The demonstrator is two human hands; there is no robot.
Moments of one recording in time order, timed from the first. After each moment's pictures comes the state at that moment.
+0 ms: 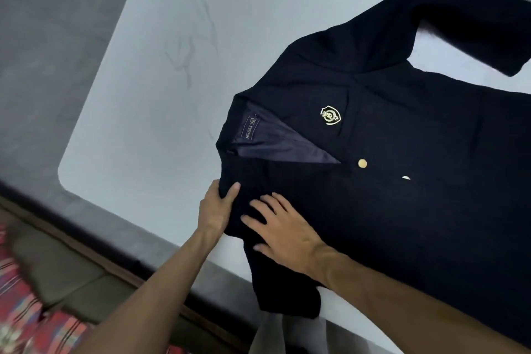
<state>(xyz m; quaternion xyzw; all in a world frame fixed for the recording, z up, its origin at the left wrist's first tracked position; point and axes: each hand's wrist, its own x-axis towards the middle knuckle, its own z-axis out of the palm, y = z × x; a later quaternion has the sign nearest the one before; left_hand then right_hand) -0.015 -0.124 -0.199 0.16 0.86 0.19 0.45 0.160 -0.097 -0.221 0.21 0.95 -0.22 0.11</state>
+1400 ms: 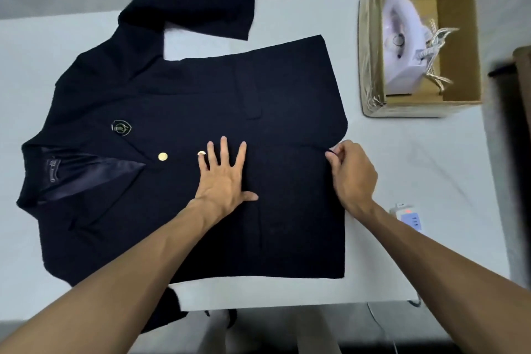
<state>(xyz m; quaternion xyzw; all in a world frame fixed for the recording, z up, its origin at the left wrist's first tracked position) 0.345 -0.029 -0.213 0.74 0.58 -0.30 0.17 0.599 -0.048 -0.218 0.84 0.48 -0.24 -0.11</state>
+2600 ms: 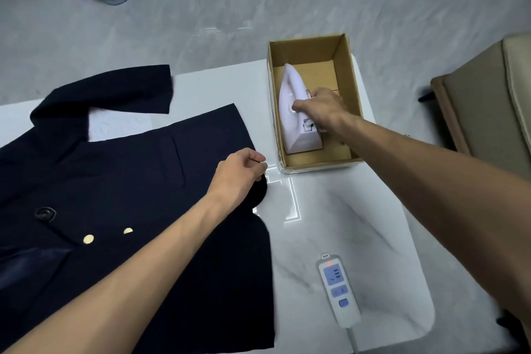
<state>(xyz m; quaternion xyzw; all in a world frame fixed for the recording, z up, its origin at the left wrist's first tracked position) 0.560 0.077 -0.109 0.51 0.65 0.10 0.55 0.771 0.163 -0.137 0.82 0.39 -0.40 -0.12</state>
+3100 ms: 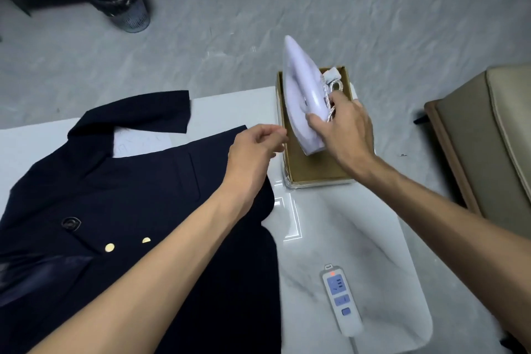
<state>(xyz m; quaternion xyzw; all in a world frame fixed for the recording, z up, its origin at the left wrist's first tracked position) 0.579 0.096 -0.012 0.44 0.60 0.29 0.59 0.748 0.108 -0.032 0.78 0.54 -0.16 -0.26</state>
